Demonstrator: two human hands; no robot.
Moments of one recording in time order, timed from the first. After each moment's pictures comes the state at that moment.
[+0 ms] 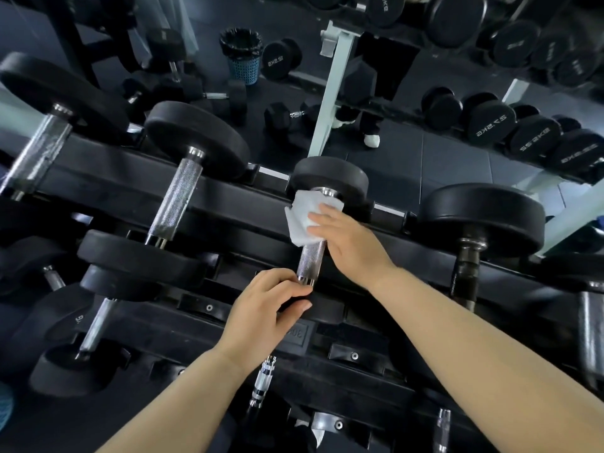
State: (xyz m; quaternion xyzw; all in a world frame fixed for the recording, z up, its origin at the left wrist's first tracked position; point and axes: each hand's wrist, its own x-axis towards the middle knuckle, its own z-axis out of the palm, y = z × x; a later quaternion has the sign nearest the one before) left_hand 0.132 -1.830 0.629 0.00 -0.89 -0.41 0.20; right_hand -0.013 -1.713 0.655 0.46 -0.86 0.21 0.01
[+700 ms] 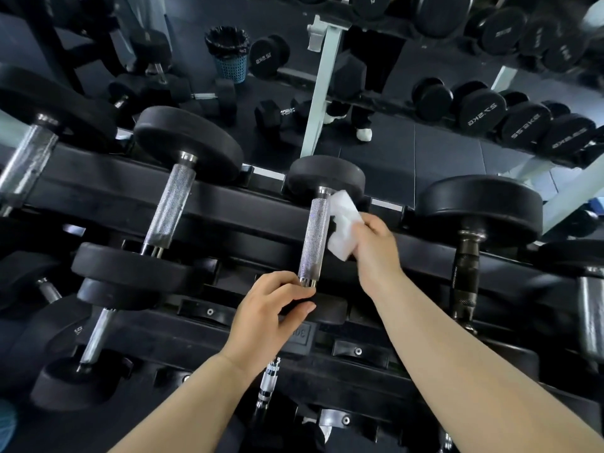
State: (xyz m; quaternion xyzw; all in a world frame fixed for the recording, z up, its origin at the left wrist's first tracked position) left_hand 0.129 -1.831 0.625 -0.01 -0.87 -0.45 0.20; right_hand 0.003 -1.724 0.674 -0.15 -0.71 0.67 -0.14
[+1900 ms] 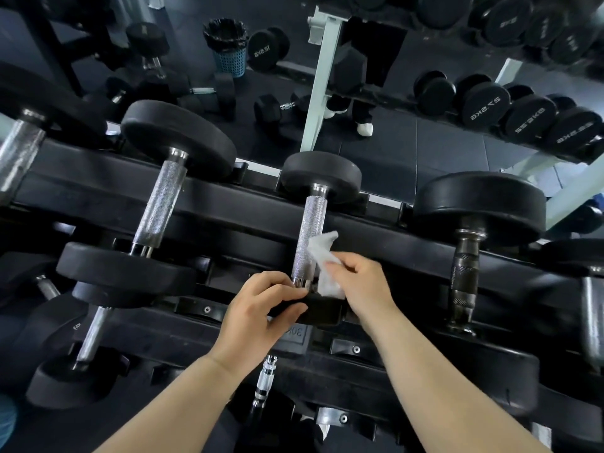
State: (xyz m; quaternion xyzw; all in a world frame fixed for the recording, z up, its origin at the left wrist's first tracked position) left_hand 0.126 -1.833 0.619 -0.01 -0.86 -0.46 0.21; right_hand 0.036 -1.705 0.661 -0.02 -0.79 0.58 -0.20
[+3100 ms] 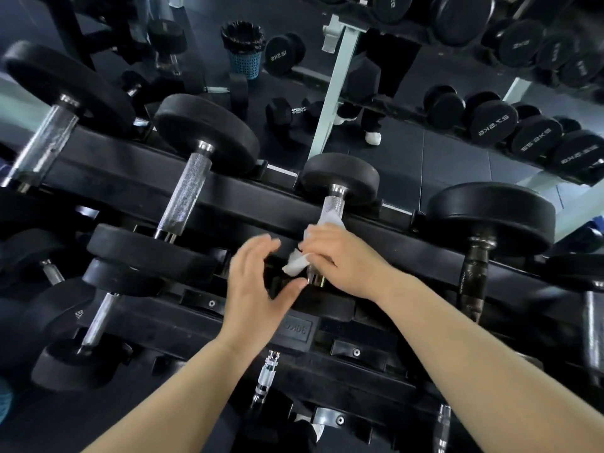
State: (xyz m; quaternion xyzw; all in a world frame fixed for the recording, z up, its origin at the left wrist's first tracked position) left_hand 0.128 -1.841 0.641 0.13 -0.85 -0.46 0.23; right_hand 0.013 -1.734 0.676 0.49 -0.84 0.19 -0.16
